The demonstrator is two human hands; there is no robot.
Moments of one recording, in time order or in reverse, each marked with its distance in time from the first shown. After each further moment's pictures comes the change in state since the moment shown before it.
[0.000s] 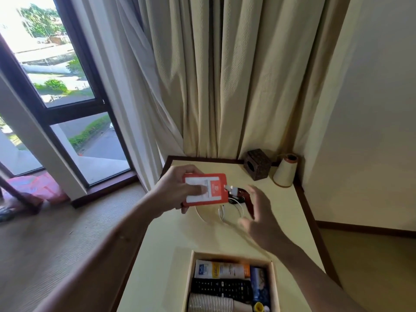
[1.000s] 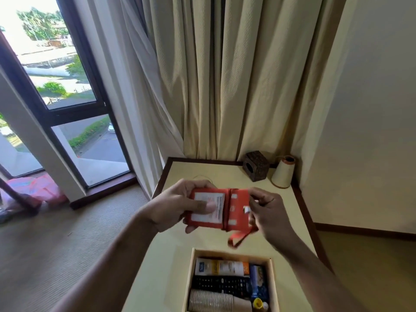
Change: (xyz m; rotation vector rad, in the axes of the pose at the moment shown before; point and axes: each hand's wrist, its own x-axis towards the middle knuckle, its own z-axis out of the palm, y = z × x) left_hand -0.036 0.002 0.004 -0.420 -0.546 0.119; right_hand -0.032 -0.064 -0.024 0.601 0.041 -0.156
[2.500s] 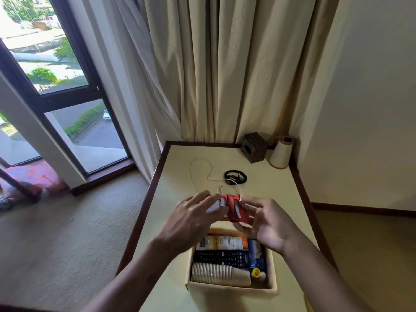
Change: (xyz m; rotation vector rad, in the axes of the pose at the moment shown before) left_hand -0.010 -0.102 0.044 1.558 0.342 0.513; right_hand -0.033 0.030 -0.002 0.568 0.102 0.765
